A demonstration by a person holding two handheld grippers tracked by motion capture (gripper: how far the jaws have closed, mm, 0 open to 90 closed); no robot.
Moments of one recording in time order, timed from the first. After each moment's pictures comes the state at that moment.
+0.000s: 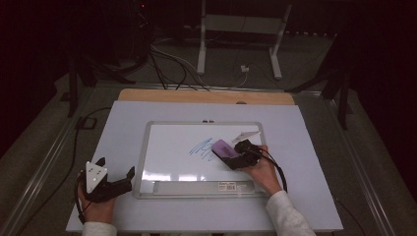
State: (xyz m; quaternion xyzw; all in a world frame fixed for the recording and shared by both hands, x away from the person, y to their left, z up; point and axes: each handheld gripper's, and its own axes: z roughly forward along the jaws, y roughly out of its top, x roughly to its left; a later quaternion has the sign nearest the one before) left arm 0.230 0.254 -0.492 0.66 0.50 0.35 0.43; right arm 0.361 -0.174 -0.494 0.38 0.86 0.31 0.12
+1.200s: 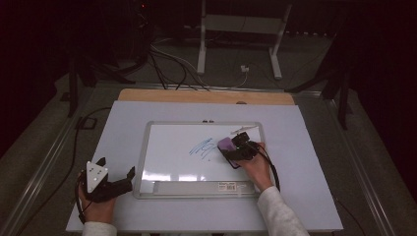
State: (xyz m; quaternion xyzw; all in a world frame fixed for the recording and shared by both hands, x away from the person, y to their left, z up) left arm 0.231 0.253 -0.492 0.67 0.50 0.35 0.43; right arm 0.376 -0.161 -0.495 0.46 0.83 0.29 0.12
